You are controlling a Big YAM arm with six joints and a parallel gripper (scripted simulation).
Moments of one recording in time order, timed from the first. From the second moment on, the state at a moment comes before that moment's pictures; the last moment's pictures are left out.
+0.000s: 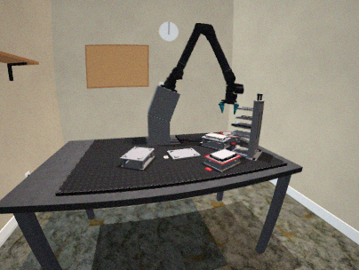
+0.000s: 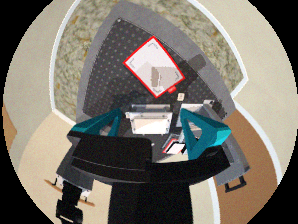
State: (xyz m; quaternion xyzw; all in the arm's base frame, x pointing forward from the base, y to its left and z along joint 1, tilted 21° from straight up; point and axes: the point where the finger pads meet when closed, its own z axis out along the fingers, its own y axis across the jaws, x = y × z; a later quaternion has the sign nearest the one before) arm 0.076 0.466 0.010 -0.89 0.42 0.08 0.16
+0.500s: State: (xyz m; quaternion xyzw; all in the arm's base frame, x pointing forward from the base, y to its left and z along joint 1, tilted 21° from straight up) arm 0.076 0.455 0.042 -0.89 0.43 0.08 0.16
